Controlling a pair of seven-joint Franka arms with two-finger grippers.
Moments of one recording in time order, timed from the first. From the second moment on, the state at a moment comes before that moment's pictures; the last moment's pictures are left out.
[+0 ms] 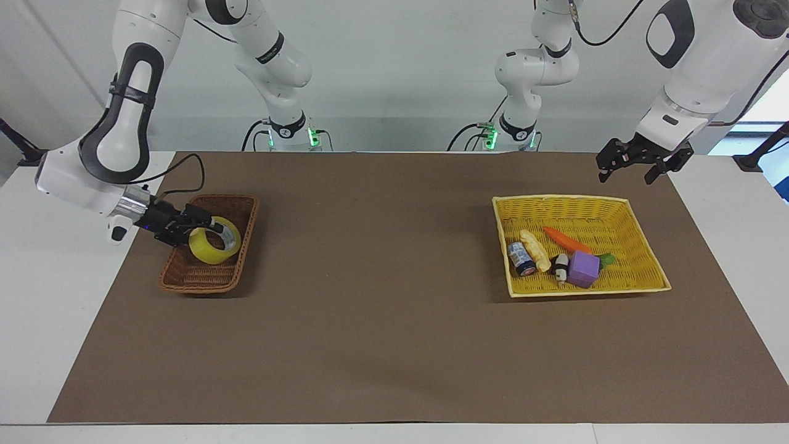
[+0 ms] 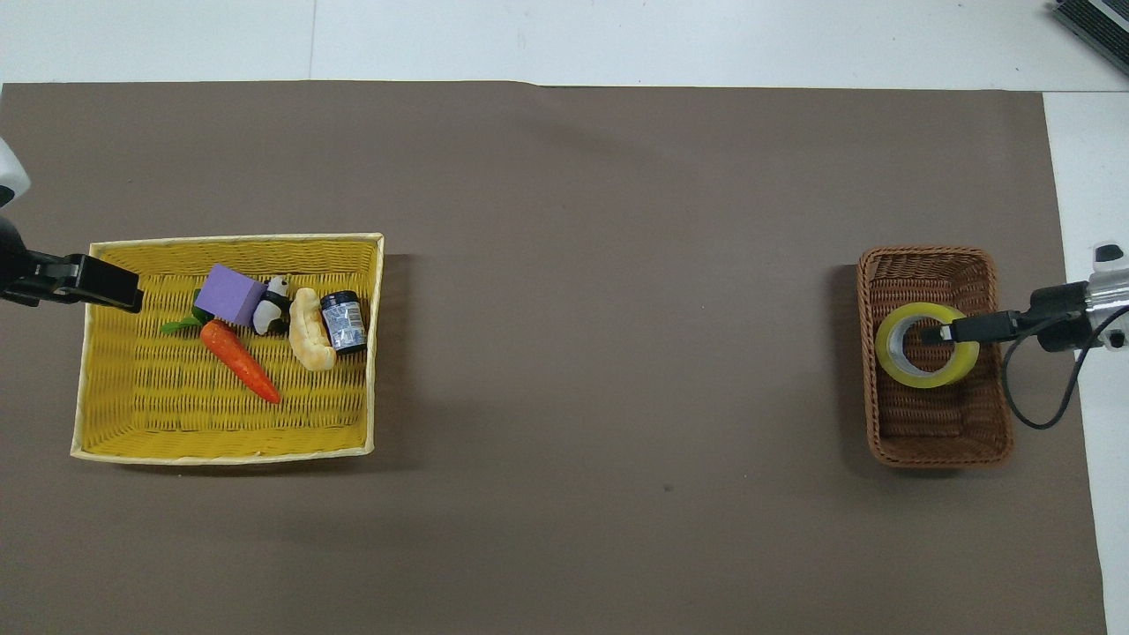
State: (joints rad) left arm 0.01 0.01 -0.05 -1.60 0.01 1.56 0.07; right arm -0.40 0.30 -0.01 -1.87 0.59 1.79 -0.75
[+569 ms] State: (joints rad) left arm 0.01 0.00 -0.05 -1.60 0.01 1.56 0.06; right arm -0.30 0.24 0.00 -1.75 0.37 1.92 -0.52
